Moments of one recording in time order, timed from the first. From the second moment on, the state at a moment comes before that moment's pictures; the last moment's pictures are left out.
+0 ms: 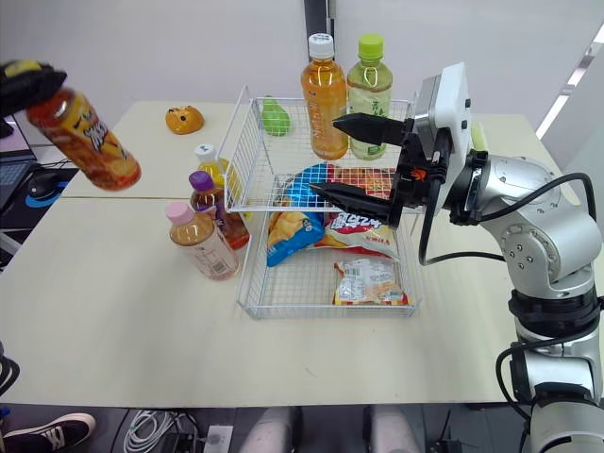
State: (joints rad) left arm -1.16 1.11 0.28 0.67 -0.42 0.56 -1.22; right arm -0.83 -0.61 -0.03 -0.33 0.69 0.62 0.89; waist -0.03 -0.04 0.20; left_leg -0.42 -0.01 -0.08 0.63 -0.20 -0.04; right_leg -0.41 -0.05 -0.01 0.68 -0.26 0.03
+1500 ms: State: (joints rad) left arm -1.55 0.52 0.12 1.12 -0.23 0.17 -1.07; right arm -0.69 -0.72 -0.14 -0.51 0.75 0.75 0.67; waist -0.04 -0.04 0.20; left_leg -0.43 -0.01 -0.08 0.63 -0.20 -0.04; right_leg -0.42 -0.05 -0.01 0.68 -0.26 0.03
